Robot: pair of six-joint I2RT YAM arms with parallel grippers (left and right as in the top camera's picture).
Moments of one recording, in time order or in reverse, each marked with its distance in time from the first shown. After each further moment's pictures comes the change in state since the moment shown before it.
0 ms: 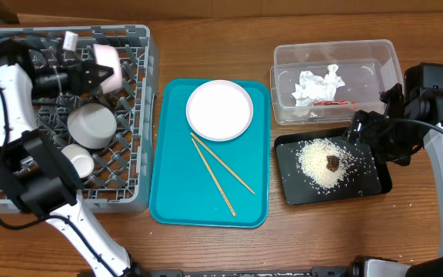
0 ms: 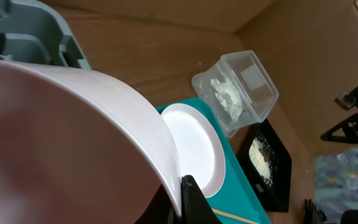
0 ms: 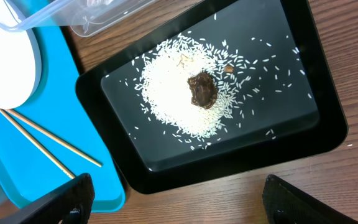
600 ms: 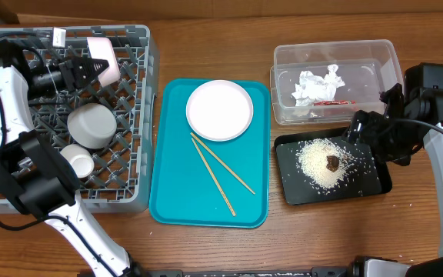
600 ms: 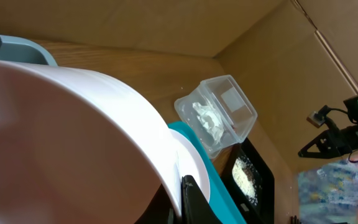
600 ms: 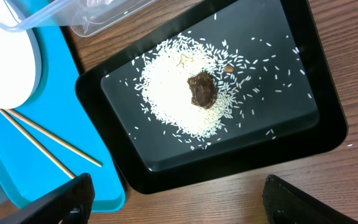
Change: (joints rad) left arm 0.016 0.004 -0.001 0.040 0.130 -0.031; right arm 0.000 0.000 0.000 0.000 0.000 0.000
